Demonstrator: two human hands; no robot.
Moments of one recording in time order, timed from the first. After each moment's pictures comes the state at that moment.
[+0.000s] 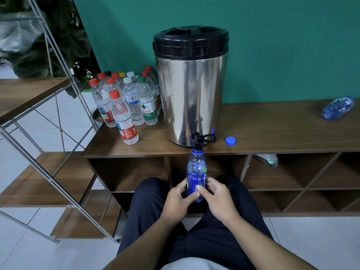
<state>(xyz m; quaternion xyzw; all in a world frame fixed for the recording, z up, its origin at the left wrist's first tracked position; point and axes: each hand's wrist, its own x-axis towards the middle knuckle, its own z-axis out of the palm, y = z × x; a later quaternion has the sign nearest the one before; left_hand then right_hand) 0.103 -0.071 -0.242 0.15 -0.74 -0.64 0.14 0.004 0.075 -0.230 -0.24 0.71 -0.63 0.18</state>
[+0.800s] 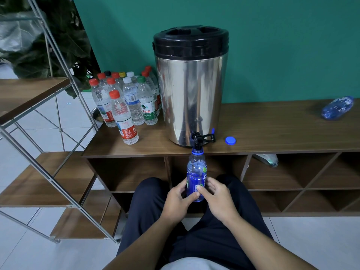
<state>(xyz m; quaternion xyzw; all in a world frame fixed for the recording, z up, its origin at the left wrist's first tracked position) 0.104 -0.071 -0.240 0.14 -0.75 -0.63 0.14 0.004 0.076 -0.230 -0.23 0.72 -0.63 0.17</state>
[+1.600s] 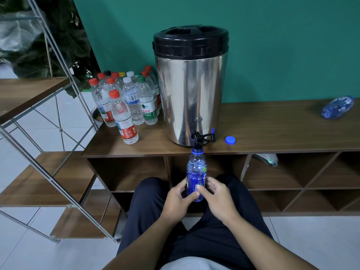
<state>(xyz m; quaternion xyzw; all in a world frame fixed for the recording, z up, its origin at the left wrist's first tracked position) 0.103 -0.071 -0.242 0.15 -0.74 -0.64 0.14 0.004 0.076 -0.232 -0.23 0.71 -0.64 0.18</state>
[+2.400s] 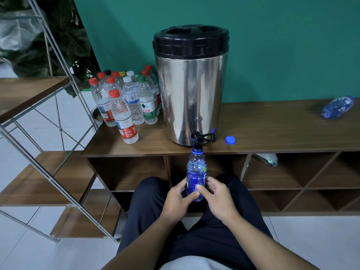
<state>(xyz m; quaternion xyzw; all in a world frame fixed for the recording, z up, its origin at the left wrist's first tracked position) 0.103 -0.071 -0.242 0.15 -0.75 -0.64 0.14 0.004 0.076 -0.231 -0.23 0.71 -0.64 0.18</state>
